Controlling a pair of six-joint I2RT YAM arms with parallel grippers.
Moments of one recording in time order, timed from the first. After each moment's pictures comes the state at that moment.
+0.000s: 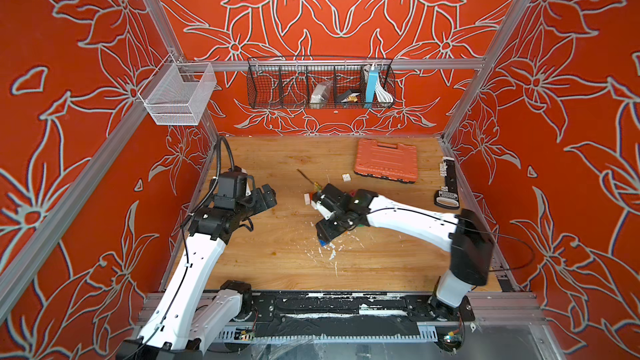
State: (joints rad) left arm -0.18 0.95 1.00 -0.85 0.02 -0.55; right arm 0.99 1.63 1.29 -0.77 -0.11 0.40
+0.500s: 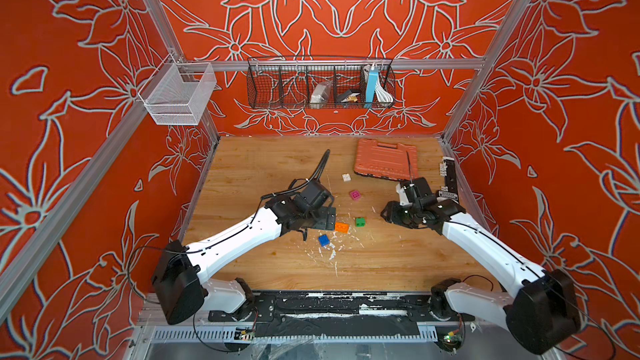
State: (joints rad) left arm -0.82 1.37 1.09 -0.72 -0.11 -0.66; right arm 0.34 1.11 0.77 -0.69 -0.19 0.59
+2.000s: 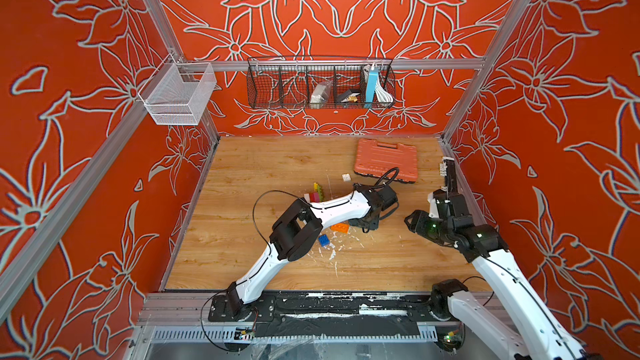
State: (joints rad) left arm -0.96 2.32 1.92 -0.99 -0.18 -0.78; right arm 0.25 0.78 0.75 -0.91 -0.12 0.62
